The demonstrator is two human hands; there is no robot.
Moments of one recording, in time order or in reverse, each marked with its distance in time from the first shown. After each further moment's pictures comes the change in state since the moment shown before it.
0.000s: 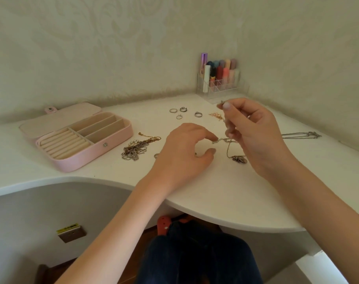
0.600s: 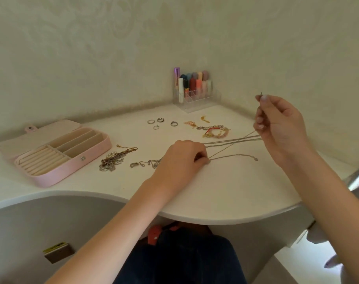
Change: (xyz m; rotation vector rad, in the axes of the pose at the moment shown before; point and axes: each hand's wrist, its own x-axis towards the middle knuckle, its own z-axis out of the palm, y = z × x) left_hand 0.015 0.036 0.031 0.133 -0.207 0.001; right_hand 0.007 -0.018 -0.097 0.246 0.329 -0.002
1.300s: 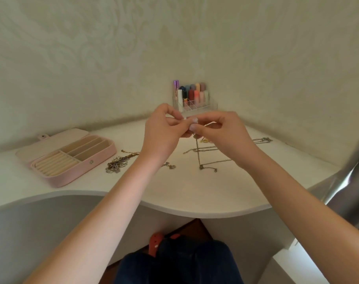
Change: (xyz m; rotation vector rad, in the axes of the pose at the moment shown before) left_hand 0.010 0.024 -0.053 -0.723 0.397 -0.248; right_hand -0.039 -0.006 0.056 -0.582 -0.452 -0.169
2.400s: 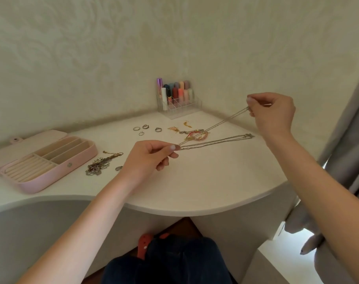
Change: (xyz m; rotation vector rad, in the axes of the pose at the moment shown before) left_hand -0.024 -0.038 -0.009 -0.007 -0.270 -0.195; right_hand 0.020 0.052 -0.098 -0.167 0.730 0.060
